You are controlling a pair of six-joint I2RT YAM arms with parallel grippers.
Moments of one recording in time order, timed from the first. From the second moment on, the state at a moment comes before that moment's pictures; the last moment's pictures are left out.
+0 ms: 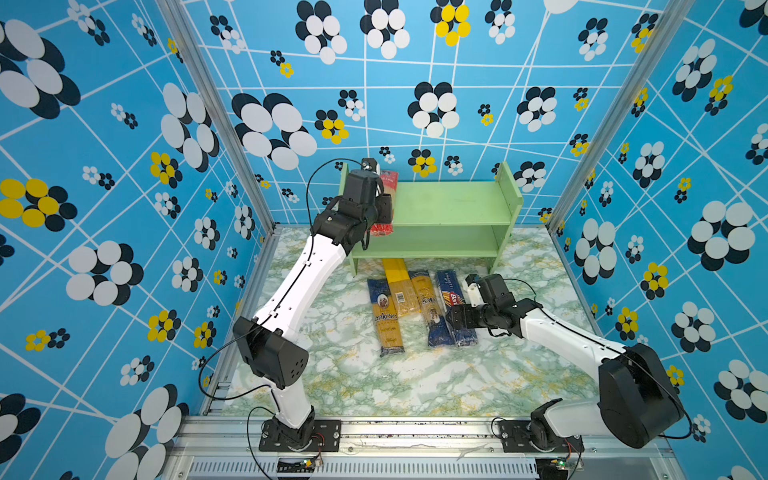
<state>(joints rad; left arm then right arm) -0.46 1.72 1.95 -0.64 -0.15 -0.22 0.44 1.39 0.81 -0.39 -0.14 0.30</state>
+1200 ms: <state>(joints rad) -0.51 0.80 0.74 -0.53 -0.05 -0.44 0.80 1.55 0.97 -0.28 -0.09 0.44</state>
